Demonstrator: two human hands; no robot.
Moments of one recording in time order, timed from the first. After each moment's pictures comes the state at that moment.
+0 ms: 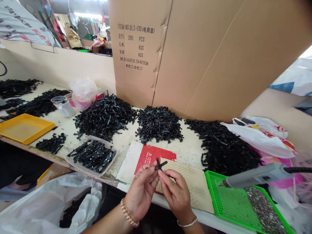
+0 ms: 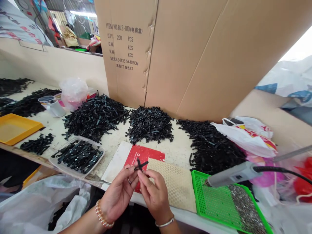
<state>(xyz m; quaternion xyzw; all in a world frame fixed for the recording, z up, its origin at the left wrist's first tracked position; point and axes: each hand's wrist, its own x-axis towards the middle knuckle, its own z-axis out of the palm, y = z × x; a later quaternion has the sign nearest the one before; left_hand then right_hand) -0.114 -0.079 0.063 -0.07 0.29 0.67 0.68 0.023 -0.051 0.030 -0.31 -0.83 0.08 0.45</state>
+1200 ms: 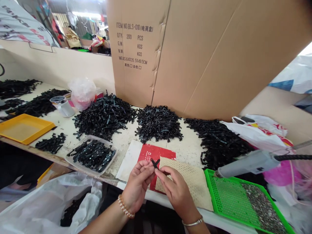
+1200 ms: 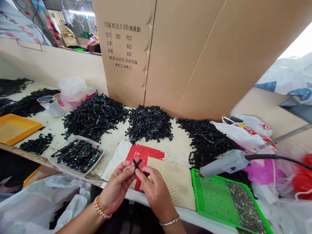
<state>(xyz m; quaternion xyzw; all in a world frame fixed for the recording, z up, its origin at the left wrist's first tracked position) -0.126 -0.076 0.048 0.04 0.36 0.66 0.66 0.025 -0.044 0.047 -0.29 -0.87 0.08 0.38</state>
